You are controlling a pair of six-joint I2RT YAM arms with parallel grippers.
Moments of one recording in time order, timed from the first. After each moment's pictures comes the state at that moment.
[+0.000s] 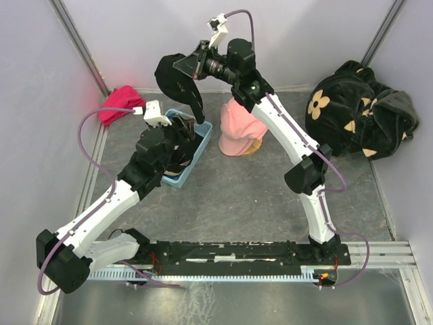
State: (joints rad) left arm -0.58 1.04 0.88 0.09 -0.38 -0.44; right arm 0.63 2.21 2.47 -0.11 -0.42 0.63
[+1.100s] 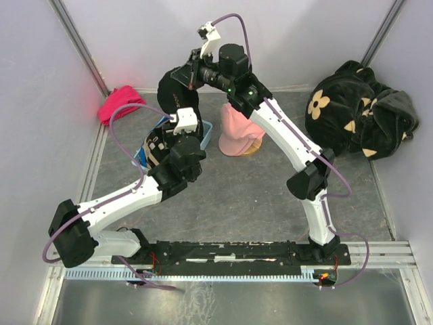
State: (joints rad) left arm -0.88 1.24 0.93 0.24 -1.17 0.04; right arm 0.71 2.14 2.42 -0.26 -0.30 0.43
